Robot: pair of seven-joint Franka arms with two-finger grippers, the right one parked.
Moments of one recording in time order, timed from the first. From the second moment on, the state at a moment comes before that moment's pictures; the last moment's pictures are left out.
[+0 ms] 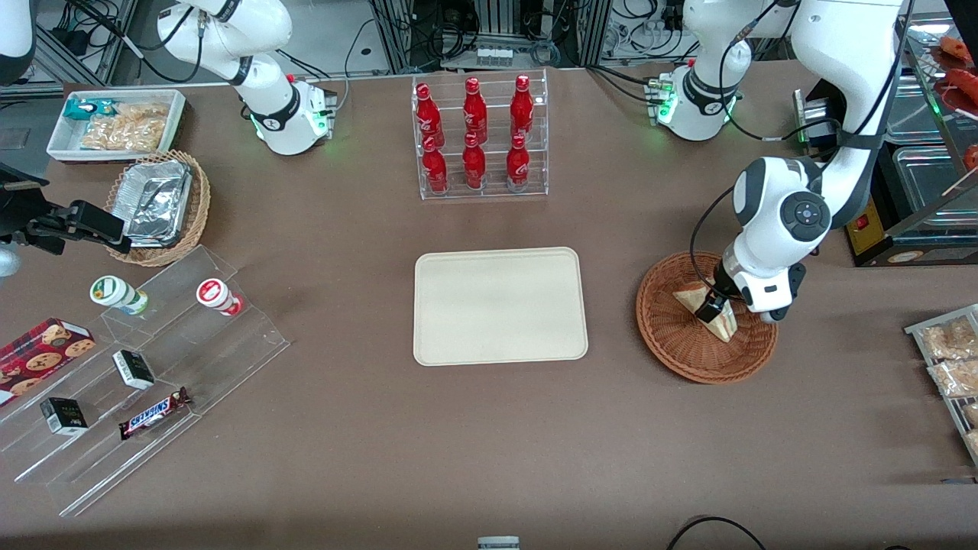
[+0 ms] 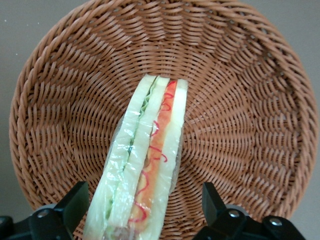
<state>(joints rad) -0.06 0.22 -0.10 -2.29 0.01 2.50 -1.13</state>
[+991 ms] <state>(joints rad) -0.06 0.18 -0.10 -2.16 0.01 2.22 -0.84</state>
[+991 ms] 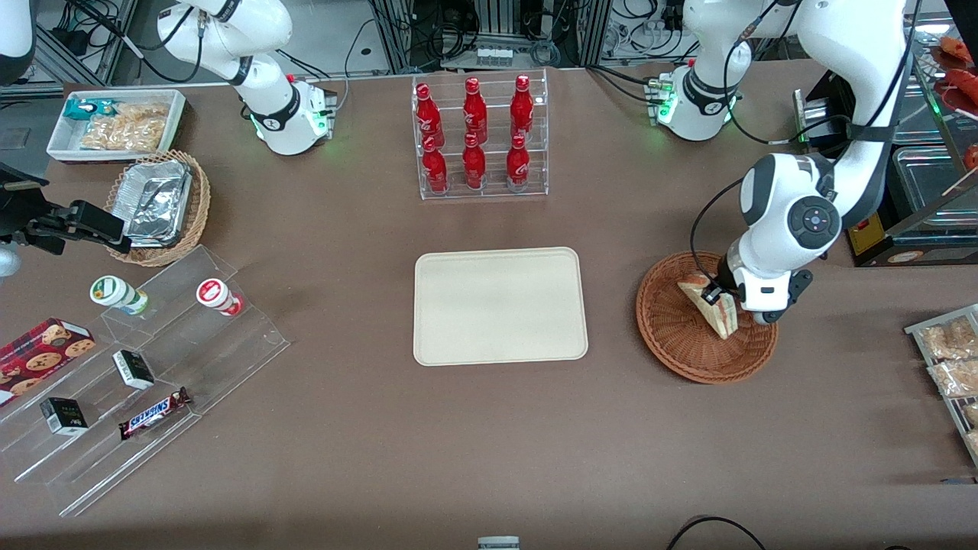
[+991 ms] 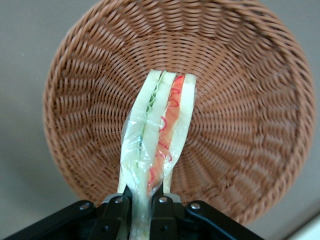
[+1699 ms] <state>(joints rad) -0.32 0.36 -0.11 -1.82 0.01 2.03 -0.52</state>
